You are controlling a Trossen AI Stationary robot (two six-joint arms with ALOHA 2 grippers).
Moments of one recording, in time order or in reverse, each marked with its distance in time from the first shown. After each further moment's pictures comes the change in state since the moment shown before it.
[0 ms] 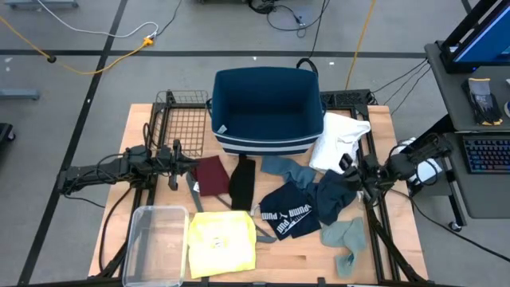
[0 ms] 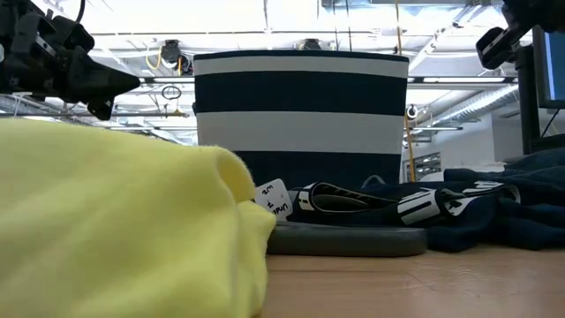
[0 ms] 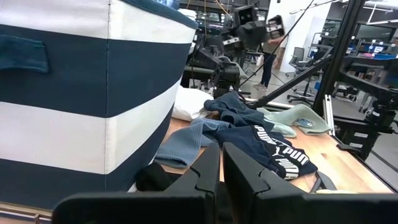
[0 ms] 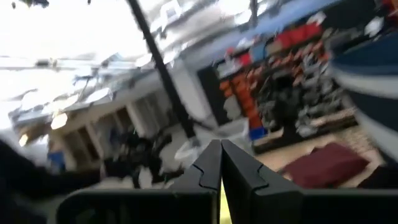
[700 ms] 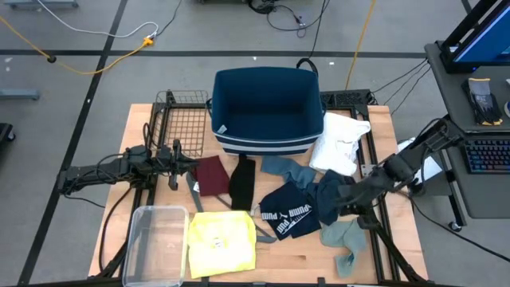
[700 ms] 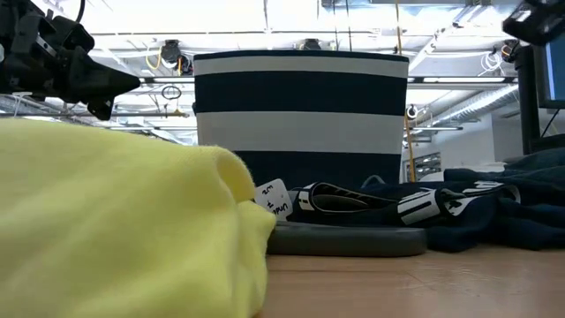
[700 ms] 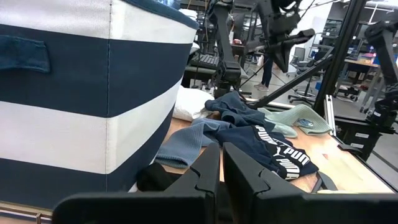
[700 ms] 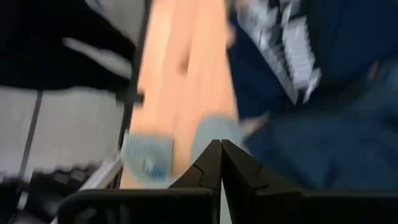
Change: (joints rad) left arm 0.000 0.000 0.000 0.000 0.000 0.000; right arm 0.098 0.788 0.774 -1.218 -0.414 0.181
